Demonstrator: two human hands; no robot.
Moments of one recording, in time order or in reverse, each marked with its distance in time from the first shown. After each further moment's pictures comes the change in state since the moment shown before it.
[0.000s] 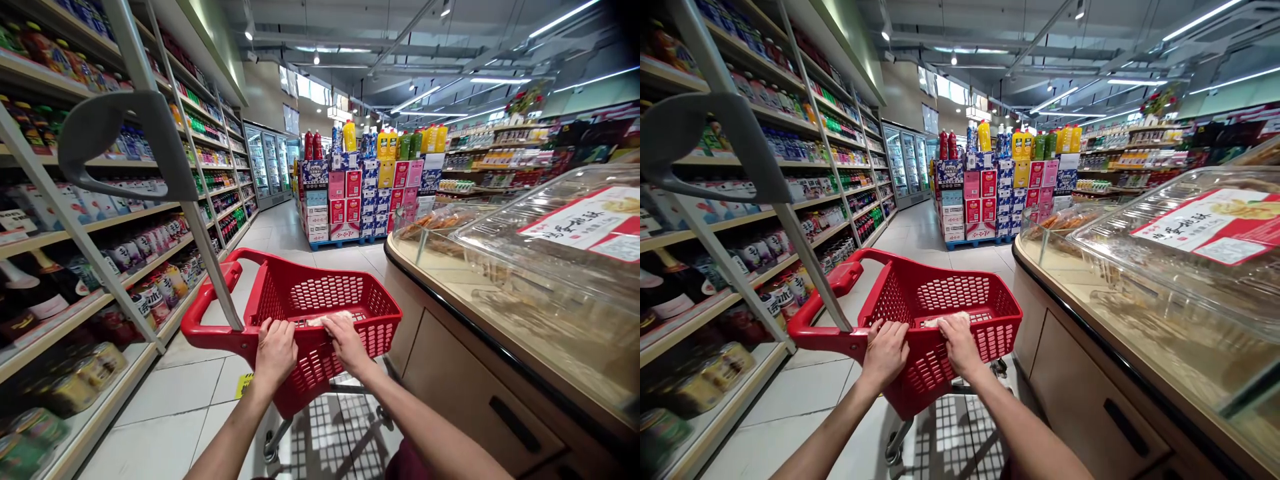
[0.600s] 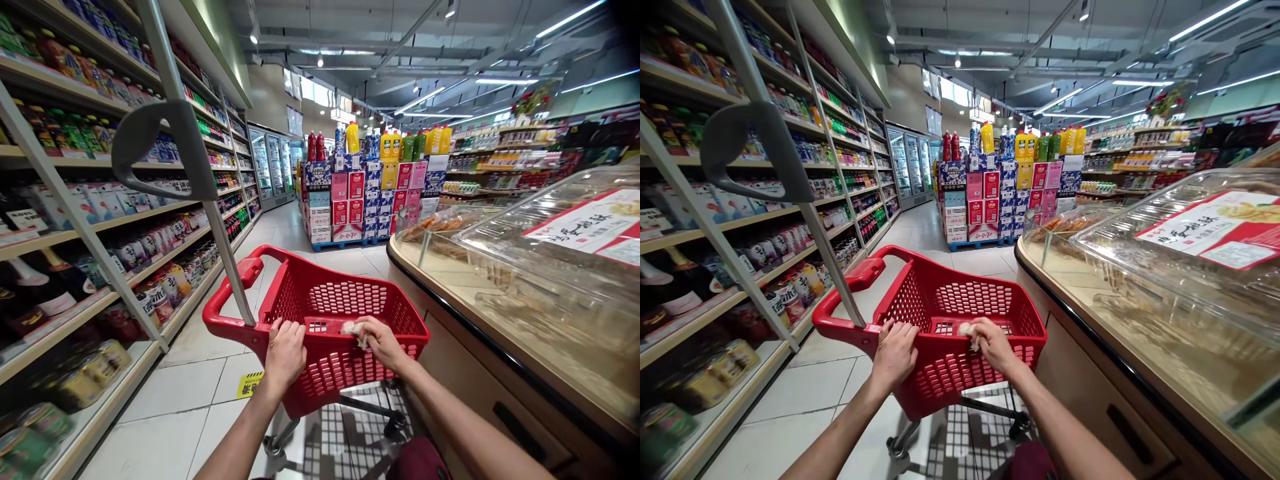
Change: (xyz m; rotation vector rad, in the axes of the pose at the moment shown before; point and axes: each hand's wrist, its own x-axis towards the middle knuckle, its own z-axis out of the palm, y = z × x) left_hand 0.003 0.014 0.001 -0.027 -0.056 0.039; right_hand 0.000 0.006 -0.068 0.362 -0.089 0.253
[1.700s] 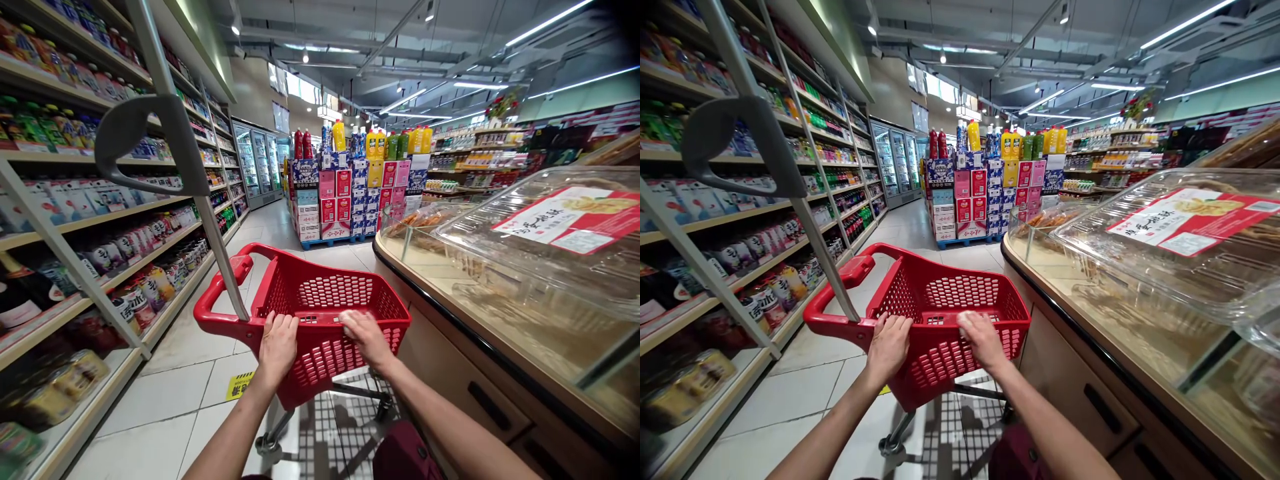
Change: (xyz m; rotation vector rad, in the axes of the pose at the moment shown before) left_hand 0.010 0.009 0.007 0.048 0.037 0.022; right_hand -0.024 0.054 0.015 -0.484 0.154 -0.170
